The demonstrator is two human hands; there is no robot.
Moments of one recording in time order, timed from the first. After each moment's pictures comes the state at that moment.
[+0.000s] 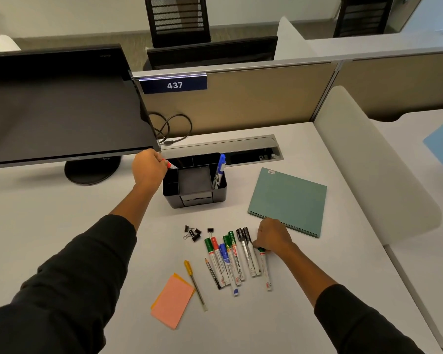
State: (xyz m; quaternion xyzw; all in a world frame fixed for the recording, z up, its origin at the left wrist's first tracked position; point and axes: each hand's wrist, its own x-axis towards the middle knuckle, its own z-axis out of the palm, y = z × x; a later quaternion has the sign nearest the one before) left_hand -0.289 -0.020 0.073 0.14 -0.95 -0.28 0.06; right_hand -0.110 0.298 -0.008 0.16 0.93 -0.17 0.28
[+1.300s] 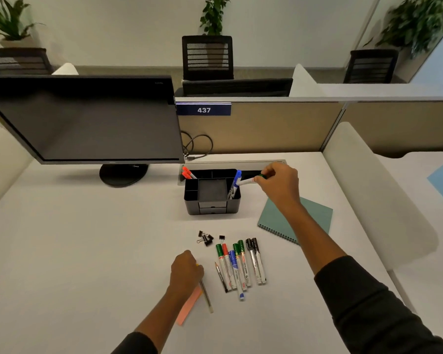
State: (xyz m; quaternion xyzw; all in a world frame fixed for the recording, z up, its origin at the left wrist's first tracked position) left_hand -0.035 0.009 -0.020 0.16 -0.93 -0.31 -0.13; right_hand -0.166 0.267 0.160 0.08 0.91 -0.39 -0.14
